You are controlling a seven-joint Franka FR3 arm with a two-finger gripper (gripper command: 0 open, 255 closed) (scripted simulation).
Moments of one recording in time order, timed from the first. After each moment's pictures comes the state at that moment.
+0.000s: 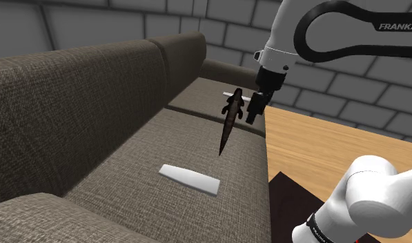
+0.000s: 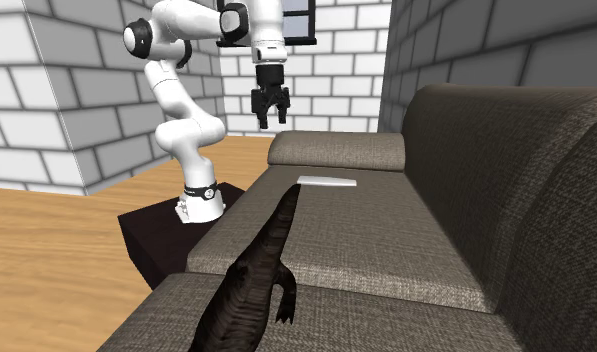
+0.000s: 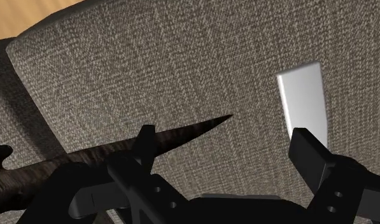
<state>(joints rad) 0.12 -0.67 0.07 -2.40 0.08 1.75 -0.05</state>
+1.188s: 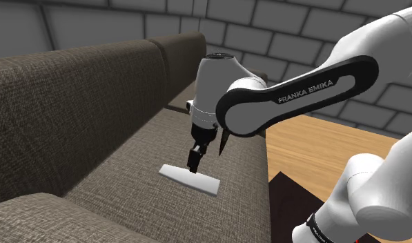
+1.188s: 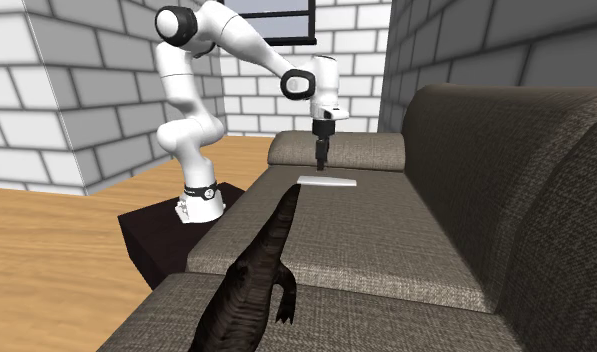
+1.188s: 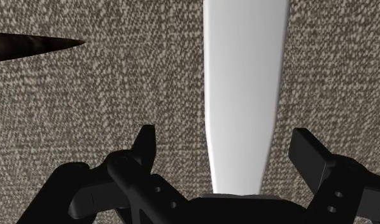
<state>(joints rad) 0.25 -0.18 0.30 -2.37 0.06 2.20 0.01</state>
